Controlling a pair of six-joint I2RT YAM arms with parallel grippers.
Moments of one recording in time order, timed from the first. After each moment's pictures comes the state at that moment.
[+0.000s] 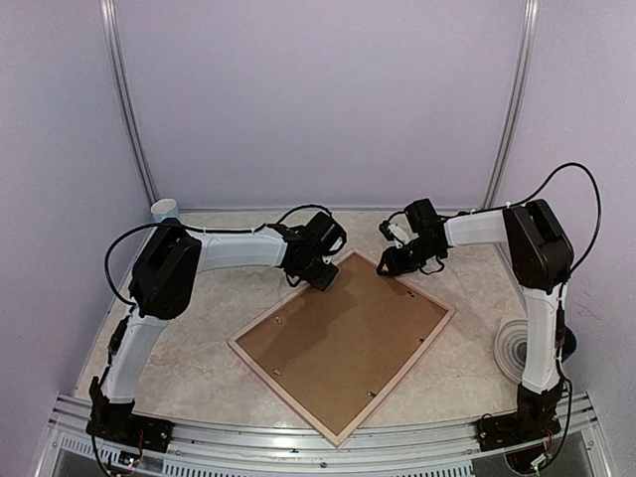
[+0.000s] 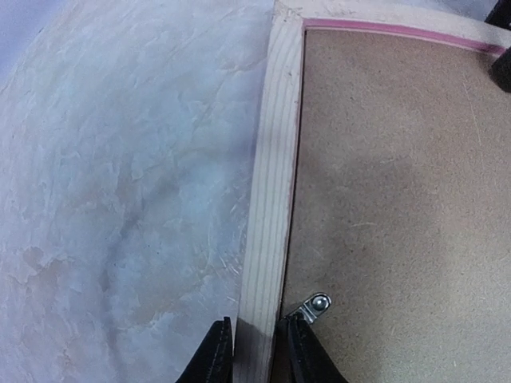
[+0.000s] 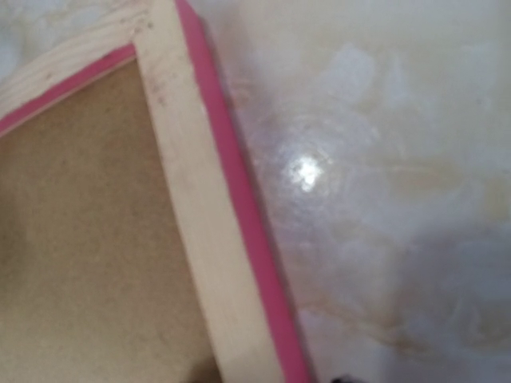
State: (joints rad) left arm -0.82 2.39 1.90 -0.51 -0.28 -0.01; right arm 0.39 2.14 1.45 -0.29 -0.33 0.04
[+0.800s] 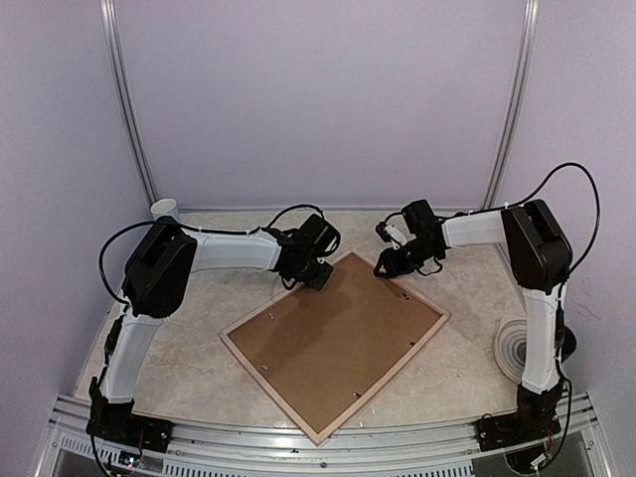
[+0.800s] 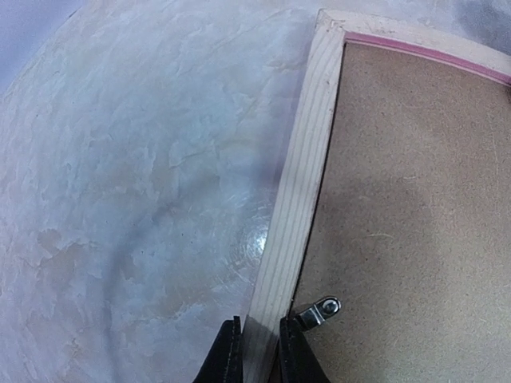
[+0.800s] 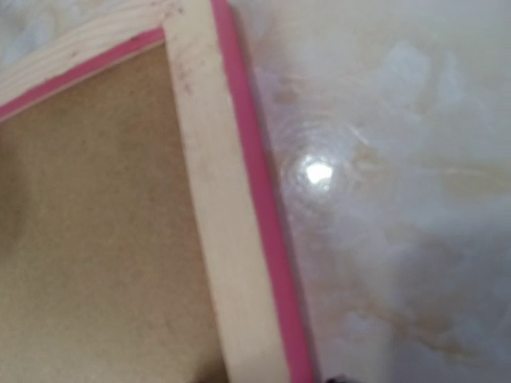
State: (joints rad) left arm -0.81 2.34 1.79 -0.41 -0.31 -0.08; right arm 0.40 2.14 1.45 -0.29 -0.35 0.04
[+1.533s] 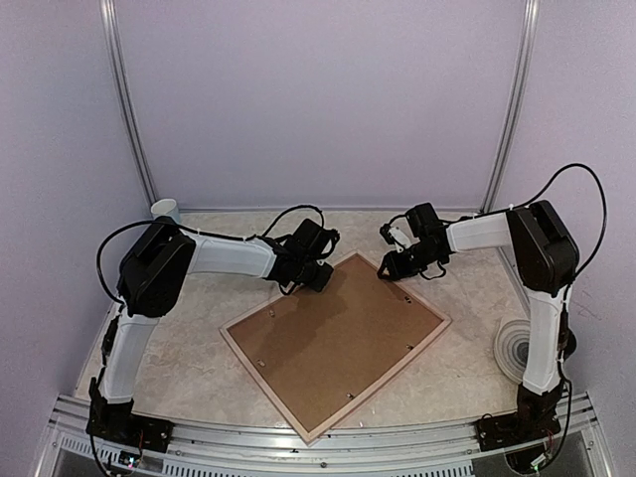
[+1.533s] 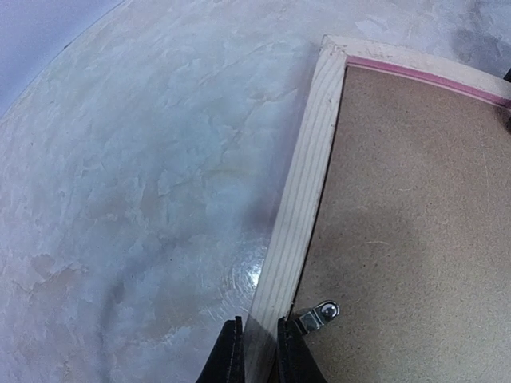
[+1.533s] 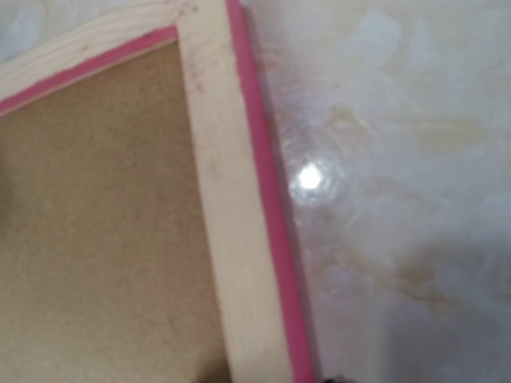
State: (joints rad) left arm -0.81 2.30 1.66 -0.18 -0.28 -0.04; right arm 0.40 2.09 1.36 -0.24 -0.33 0.05
